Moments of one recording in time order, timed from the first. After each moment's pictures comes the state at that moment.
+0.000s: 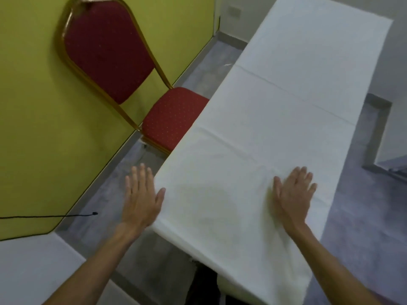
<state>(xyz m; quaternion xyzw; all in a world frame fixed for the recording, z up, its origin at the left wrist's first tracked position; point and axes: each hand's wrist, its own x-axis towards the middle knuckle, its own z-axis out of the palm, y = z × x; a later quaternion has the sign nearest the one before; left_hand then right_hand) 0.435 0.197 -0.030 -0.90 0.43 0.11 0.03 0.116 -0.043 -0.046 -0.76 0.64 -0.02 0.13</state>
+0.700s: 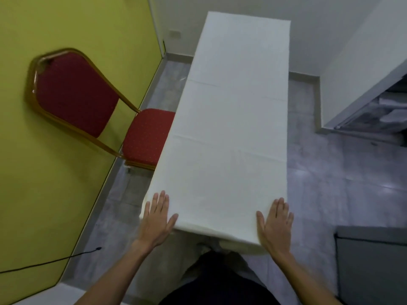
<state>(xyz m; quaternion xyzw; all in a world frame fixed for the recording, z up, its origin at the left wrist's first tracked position) 0.408 0.248 -0.019 -0.76 0.60 0.22 0.06 0.035 0.150 -0.025 -0.67 0.71 0.04 0.20</state>
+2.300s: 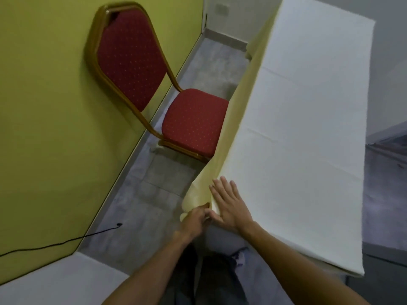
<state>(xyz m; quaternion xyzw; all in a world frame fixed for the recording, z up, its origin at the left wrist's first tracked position) 0.519 0.285 -0.084 -0.71 0.49 0.47 -0.20 0.379 0.179 -0.031 -0.93 0.29 0.16 0.13</state>
